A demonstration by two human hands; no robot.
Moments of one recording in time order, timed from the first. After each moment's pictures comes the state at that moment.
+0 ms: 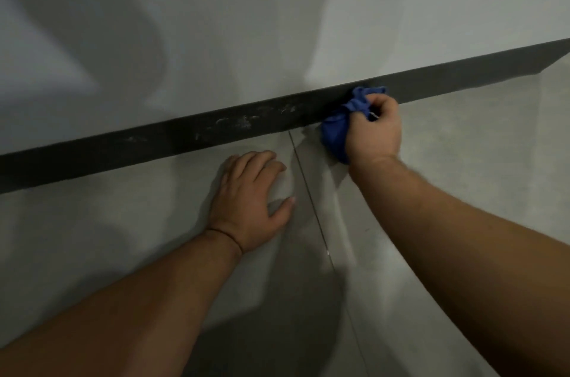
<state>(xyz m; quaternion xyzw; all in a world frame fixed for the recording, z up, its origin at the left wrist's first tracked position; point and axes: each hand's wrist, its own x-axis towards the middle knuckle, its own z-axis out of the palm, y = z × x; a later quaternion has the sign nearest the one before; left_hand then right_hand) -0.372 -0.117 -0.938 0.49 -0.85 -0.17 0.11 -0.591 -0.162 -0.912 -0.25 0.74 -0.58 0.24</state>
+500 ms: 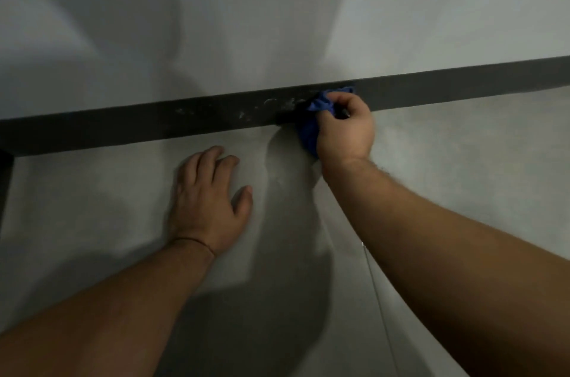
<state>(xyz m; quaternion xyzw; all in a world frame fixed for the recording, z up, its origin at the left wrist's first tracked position) -0.270 -0.098 -0.958 0.63 -0.76 -0.09 0.09 -0.482 -0.169 -0.913 -0.27 0.73 -0.54 0.32</state>
